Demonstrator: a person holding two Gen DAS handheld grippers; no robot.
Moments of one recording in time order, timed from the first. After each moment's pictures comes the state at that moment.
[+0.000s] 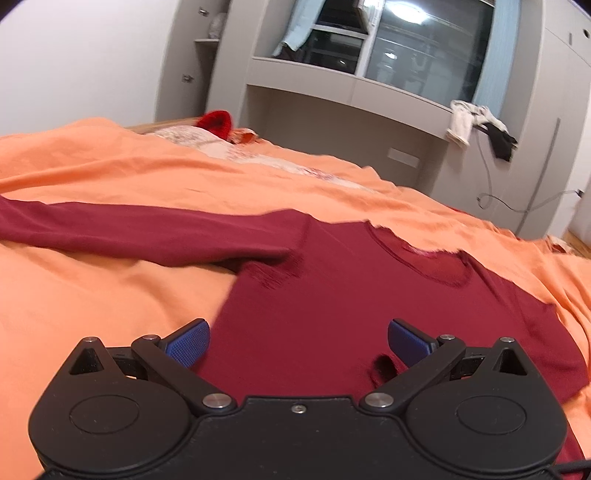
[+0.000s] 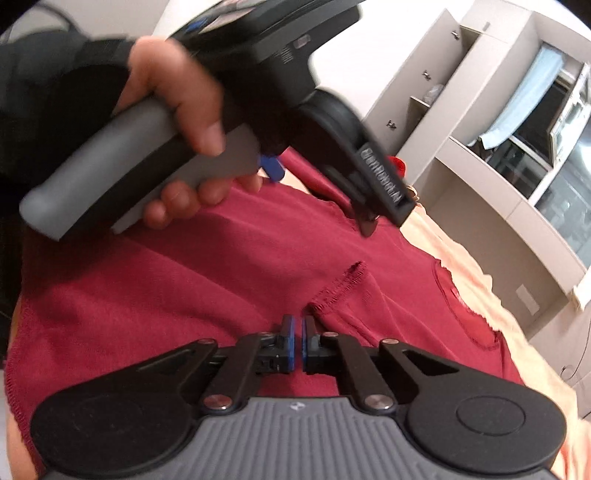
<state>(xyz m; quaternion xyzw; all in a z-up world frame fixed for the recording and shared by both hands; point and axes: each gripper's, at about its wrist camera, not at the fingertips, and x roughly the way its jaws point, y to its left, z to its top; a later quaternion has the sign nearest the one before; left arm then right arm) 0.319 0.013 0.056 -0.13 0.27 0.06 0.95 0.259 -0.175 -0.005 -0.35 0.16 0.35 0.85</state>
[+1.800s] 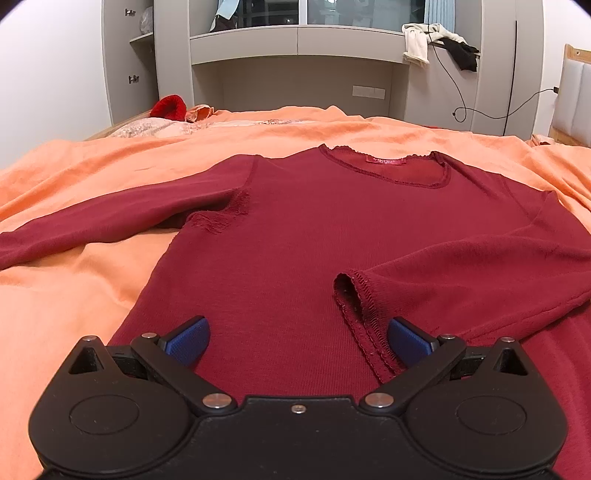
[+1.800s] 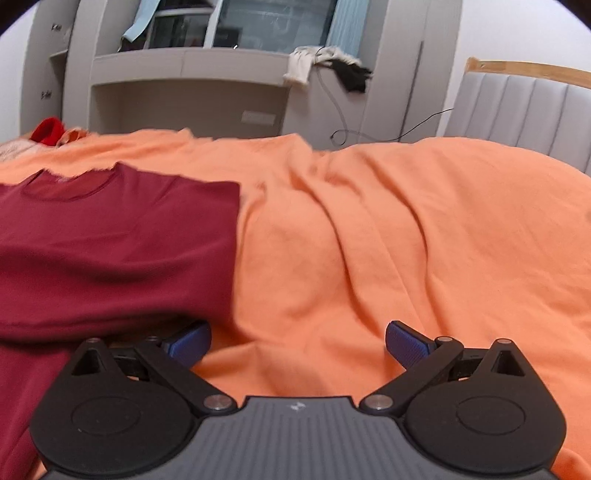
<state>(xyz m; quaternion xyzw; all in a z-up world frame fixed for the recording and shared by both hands) 0.332 -0.037 0.020 -0.01 0.34 0.03 0.94 0.361 -0.415 -0.014 -0.05 0.29 -0.10 0.95</state>
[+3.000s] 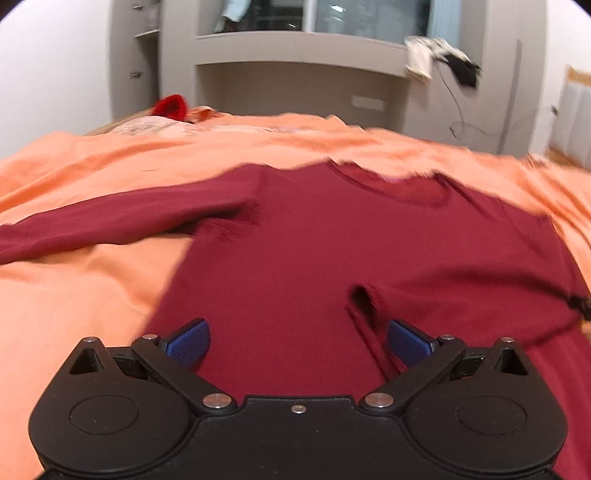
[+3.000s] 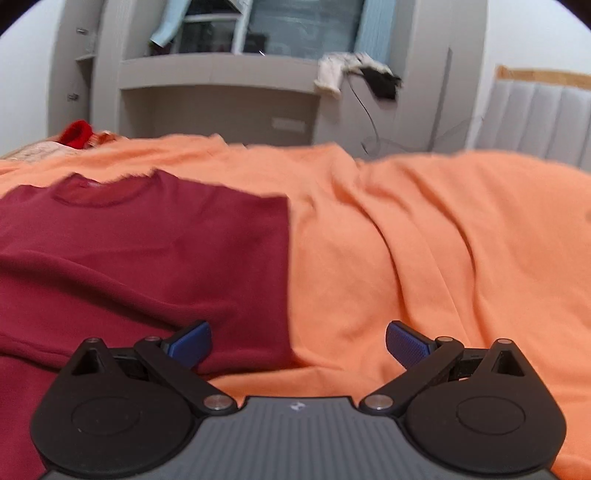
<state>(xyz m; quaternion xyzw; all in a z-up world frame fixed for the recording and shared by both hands) 0.327 -0.011 0.033 -0.05 0.32 0.03 0.95 0.369 -0.394 -0.010 -0.05 0.27 -0.04 0.96</state>
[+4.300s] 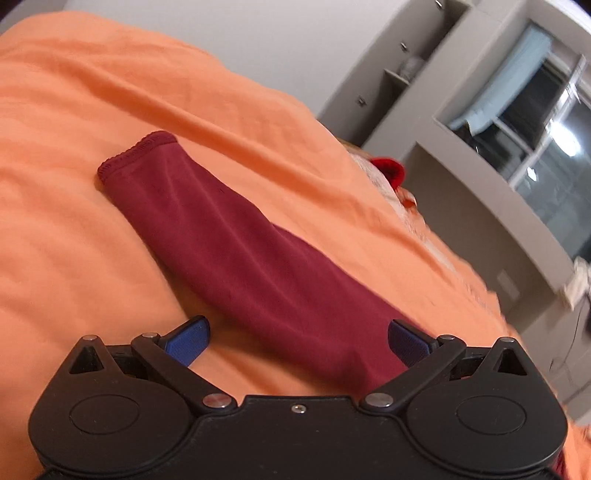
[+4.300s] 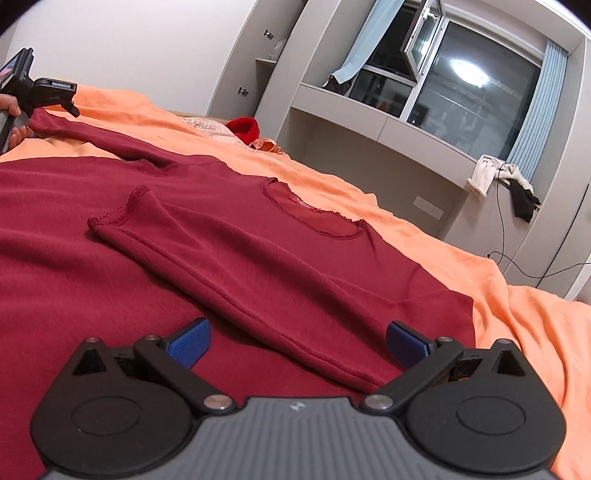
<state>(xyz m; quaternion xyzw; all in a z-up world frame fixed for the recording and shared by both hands) 0.333 0.274 0.009 -0.35 0.18 0.25 0.88 0.314 -0.277 -0.015 -0.22 0.20 0.17 0.94</state>
